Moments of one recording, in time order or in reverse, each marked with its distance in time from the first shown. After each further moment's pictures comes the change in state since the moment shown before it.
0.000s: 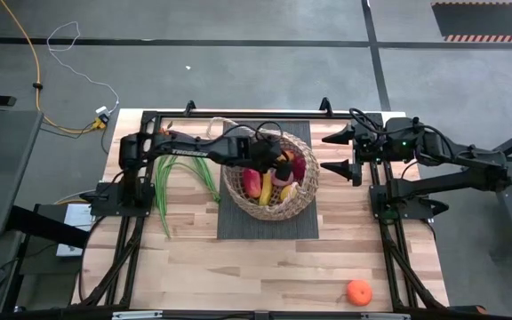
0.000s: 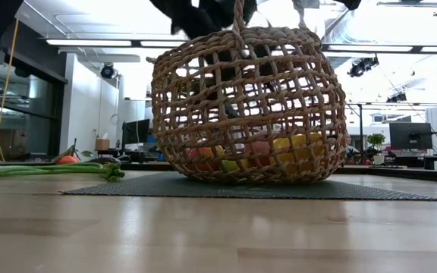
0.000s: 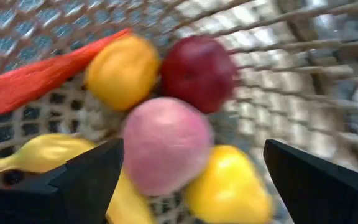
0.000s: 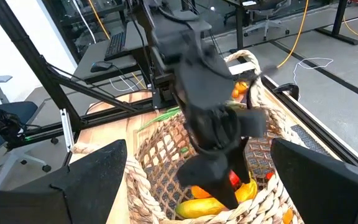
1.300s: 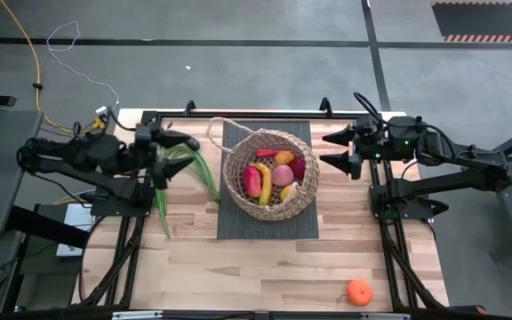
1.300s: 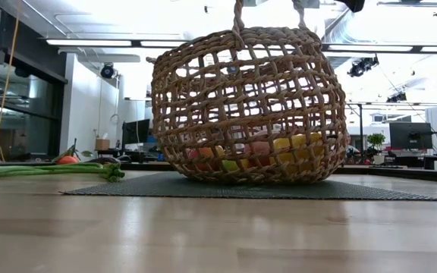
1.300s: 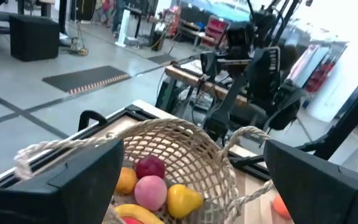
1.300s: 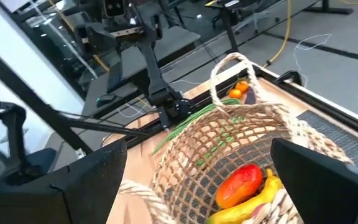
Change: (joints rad) left arm -0.345 -1.295 -0.631 0.107 -0.388 0.527; right arm 0.000 0.001 0.000 0.046 0.047 0.244
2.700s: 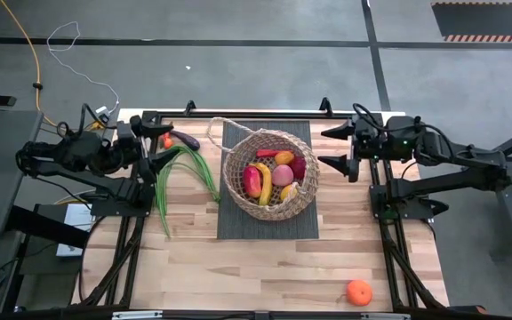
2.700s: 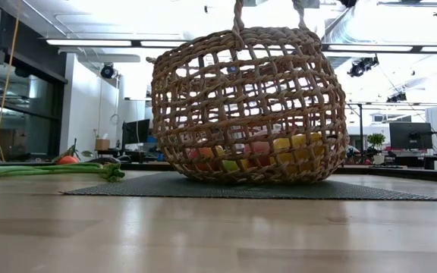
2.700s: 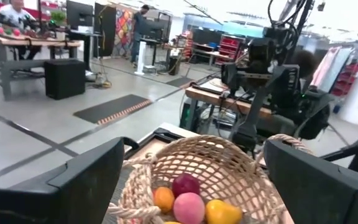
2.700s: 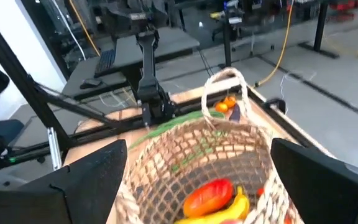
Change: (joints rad) left arm -0.001 -0.138 -0.056 0.001 -0.090 0.184; right arm 0.001 0.013 0.002 0.018 0.014 -0.238
